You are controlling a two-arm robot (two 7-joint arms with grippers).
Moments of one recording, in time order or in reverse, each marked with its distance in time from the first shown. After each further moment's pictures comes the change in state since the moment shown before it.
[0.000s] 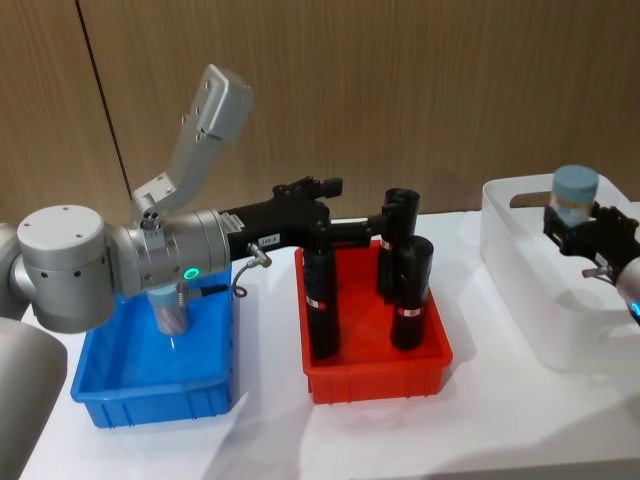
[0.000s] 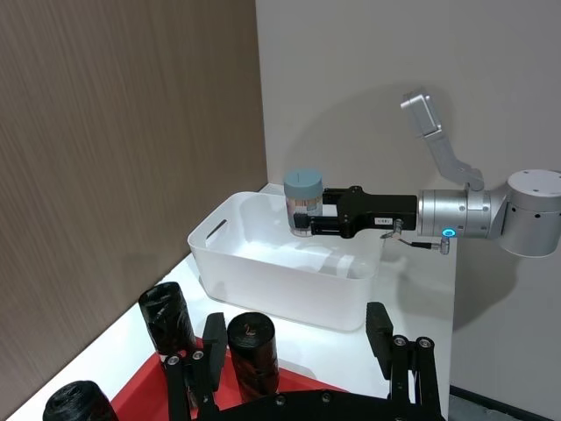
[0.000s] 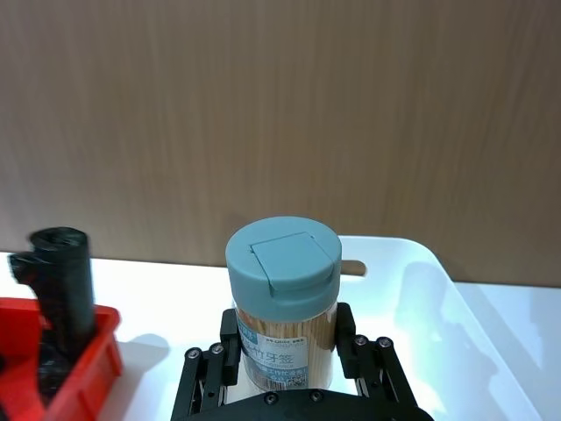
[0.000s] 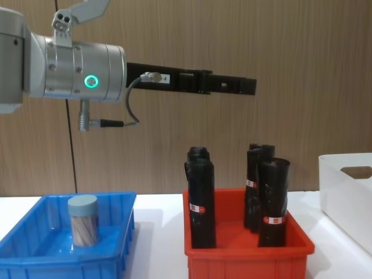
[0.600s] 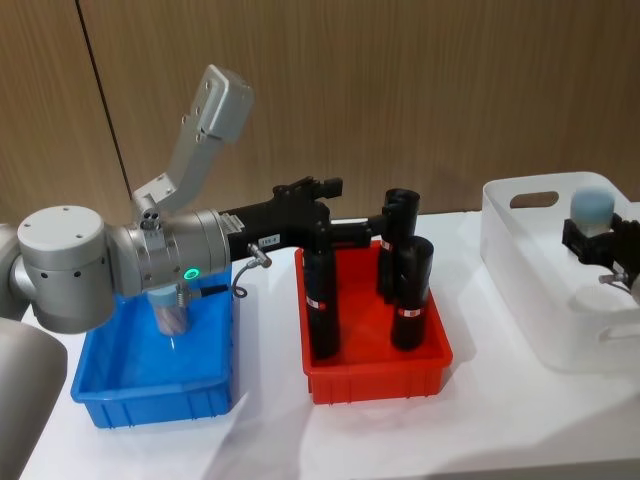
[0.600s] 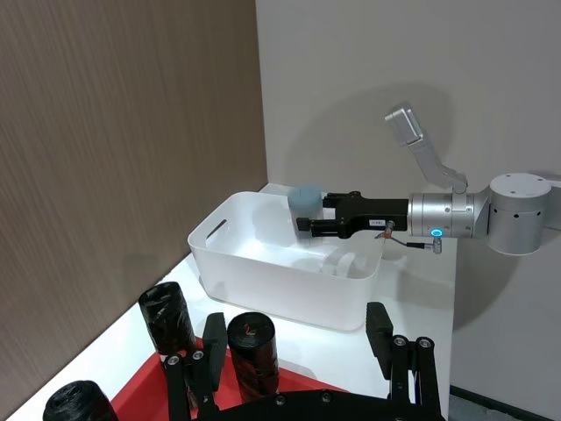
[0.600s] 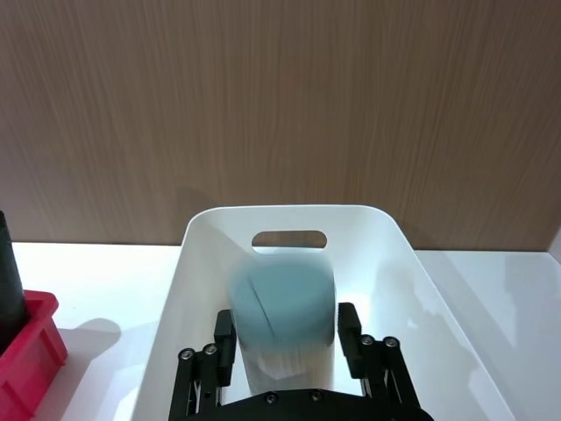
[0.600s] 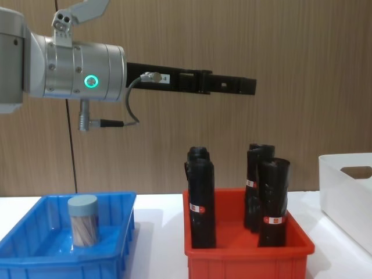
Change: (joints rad) left arm 0.000 0.000 0.000 0.000 0.000 0.000 0.000; right arm 0.054 0.003 0.019 0.134 -0.006 -0.011 -0.009
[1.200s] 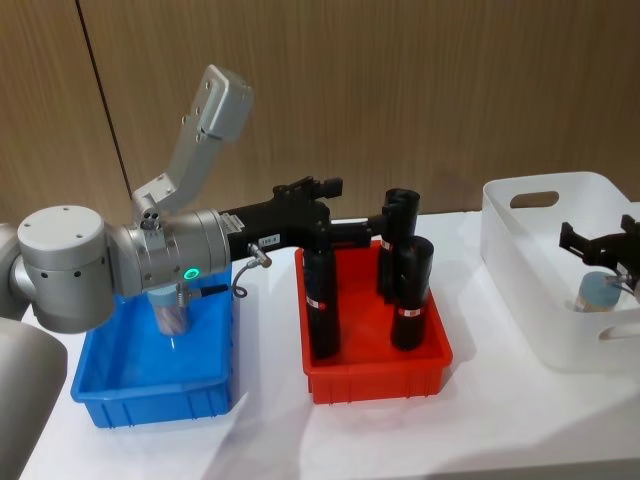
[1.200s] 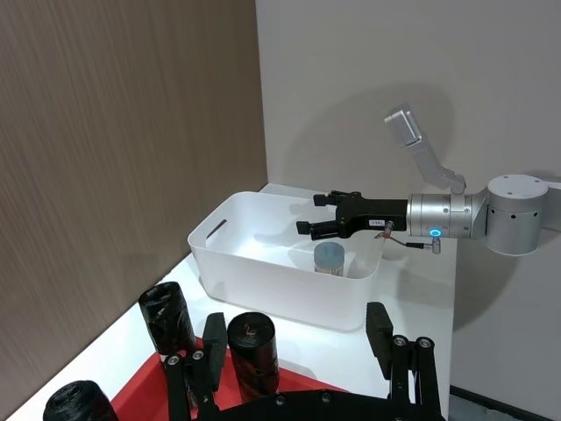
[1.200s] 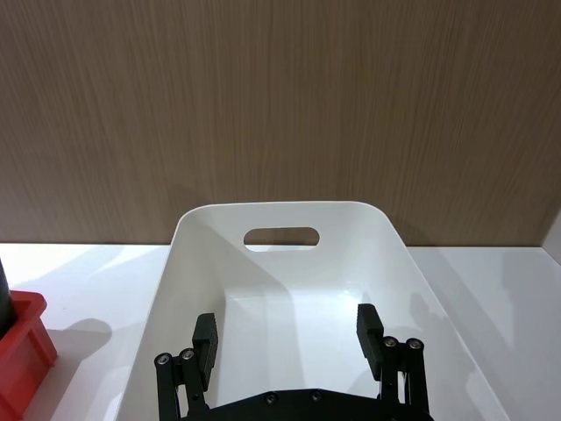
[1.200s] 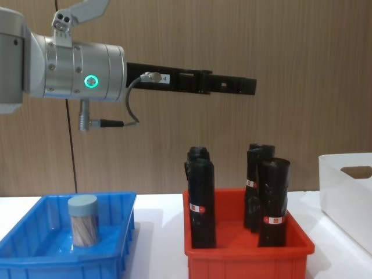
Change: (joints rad) left arm 0.000 0.000 0.000 0.000 0.000 0.000 0.000; right arm 0.009 -0.001 0.007 0.029 0.000 -0.014 0.000
